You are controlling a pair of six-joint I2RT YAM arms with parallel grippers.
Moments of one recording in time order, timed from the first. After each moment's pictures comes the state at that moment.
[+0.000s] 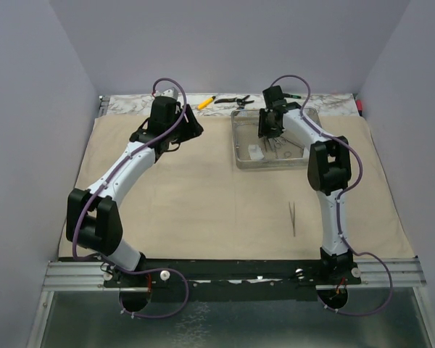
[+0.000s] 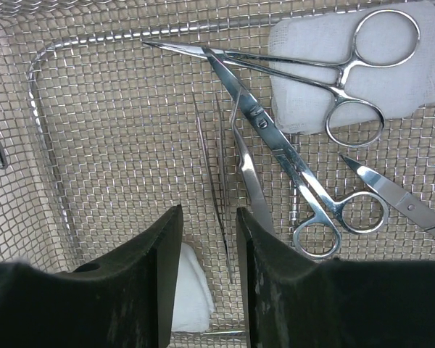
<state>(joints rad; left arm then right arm) -0.33 1.55 1.28 -0.29 0.08 -0.59 0.31 2.31 1.97 -0.66 0.08 0.32</state>
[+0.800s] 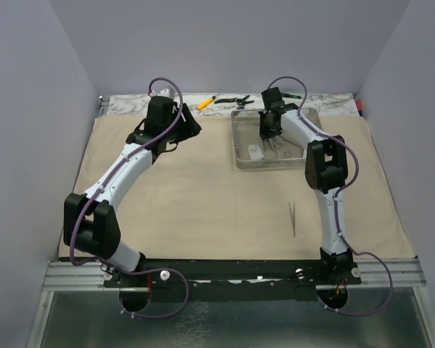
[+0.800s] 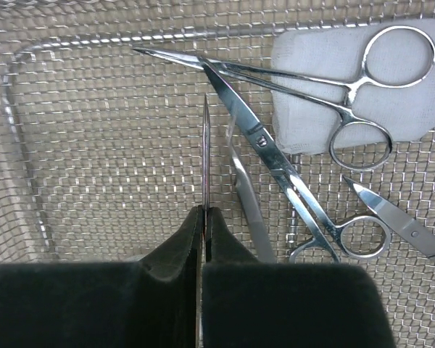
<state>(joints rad) -0.32 1.51 1.27 -0.29 0.08 -0.61 0.31 2.36 1.99 -0.65 0.08 0.28</state>
